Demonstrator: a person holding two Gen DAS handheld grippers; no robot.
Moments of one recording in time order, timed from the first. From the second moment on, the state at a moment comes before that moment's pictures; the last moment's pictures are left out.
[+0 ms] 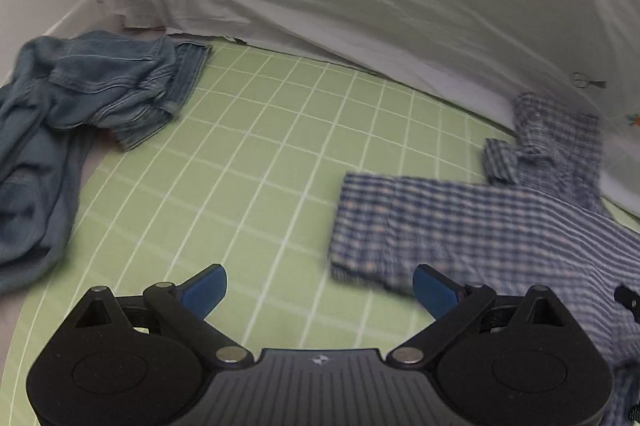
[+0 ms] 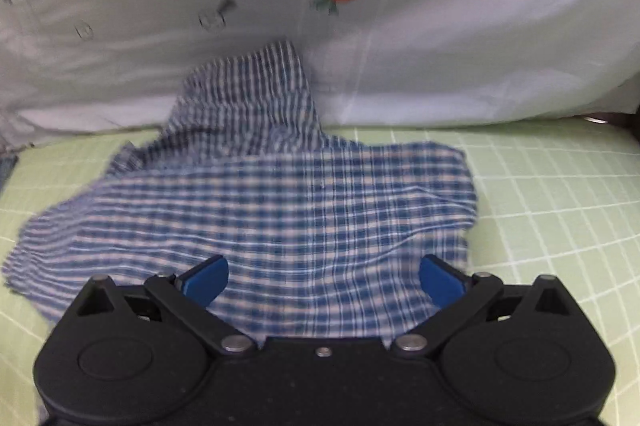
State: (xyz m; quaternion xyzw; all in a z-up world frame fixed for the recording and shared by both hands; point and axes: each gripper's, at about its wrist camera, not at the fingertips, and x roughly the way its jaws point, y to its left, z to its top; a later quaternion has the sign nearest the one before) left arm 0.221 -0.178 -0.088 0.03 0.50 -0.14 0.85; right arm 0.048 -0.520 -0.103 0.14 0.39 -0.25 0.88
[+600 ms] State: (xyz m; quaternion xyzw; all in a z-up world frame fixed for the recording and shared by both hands) left arm 0.247 -0.215 -0.129 0.06 0.51 -0.18 0.84; right arm 0.063 -0.530 -0.116 0.16 0.40 -0.23 0.87
